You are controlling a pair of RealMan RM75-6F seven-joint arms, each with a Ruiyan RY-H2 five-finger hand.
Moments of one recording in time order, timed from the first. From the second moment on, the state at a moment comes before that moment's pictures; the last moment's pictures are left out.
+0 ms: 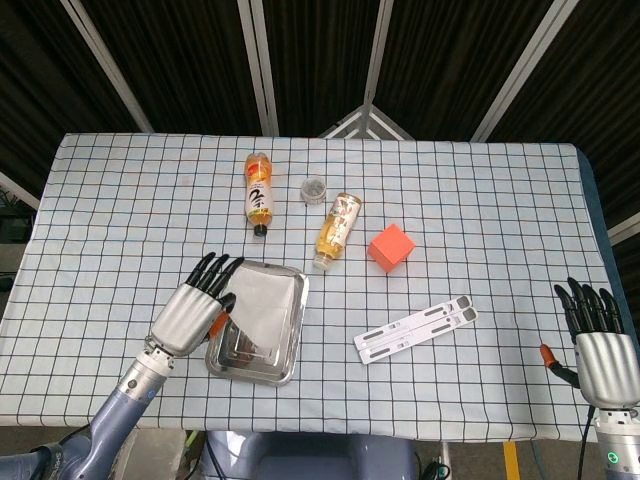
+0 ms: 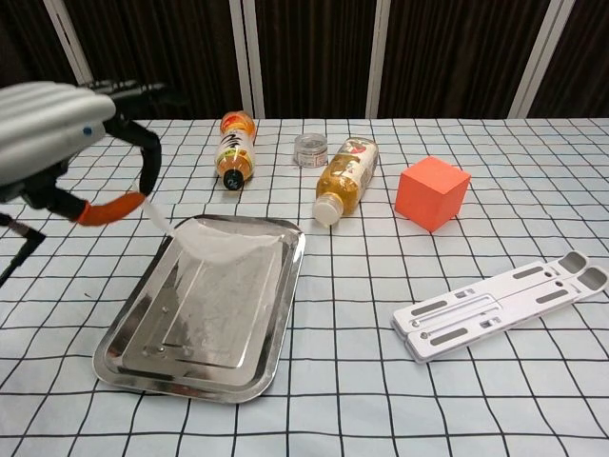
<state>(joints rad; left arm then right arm) -0.50 -1.45 -0.05 -1.74 1.51 1.24 0.55 0.05 -1.16 0.08 -1.57 -1.56 1.57 -0.07</state>
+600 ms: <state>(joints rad) -0.50 -1.50 0.01 -1.65 1.52 1.16 0.51 0.05 -1.16 0.08 -1.57 -1.55 1.57 -0.06</state>
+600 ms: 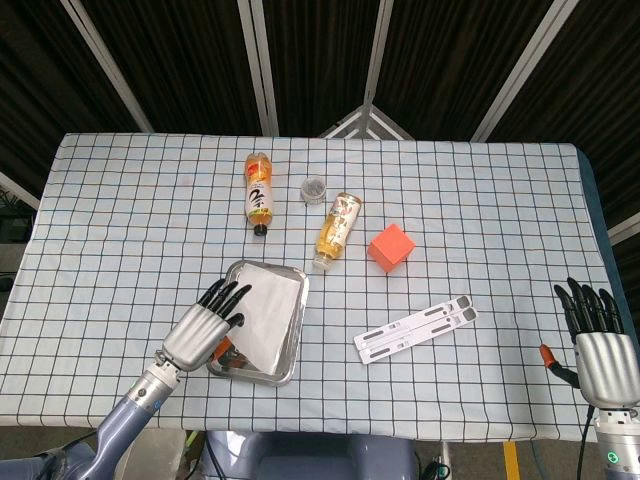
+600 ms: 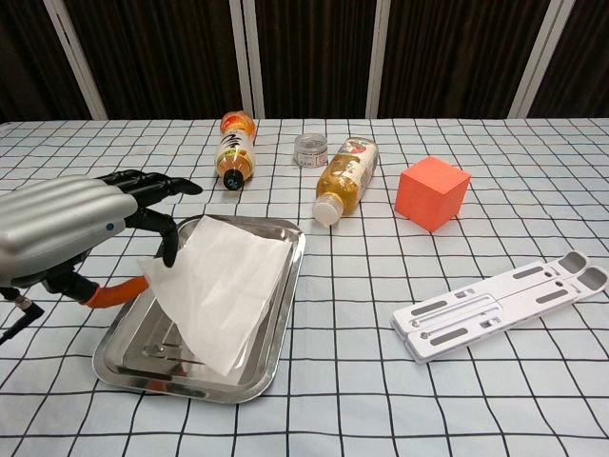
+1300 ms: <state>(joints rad) -0.47 -1.40 0.04 -1.69 1.57 1.19 0.40 0.05 -1.16 0.08 -1.57 -1.55 1.57 -0.07</state>
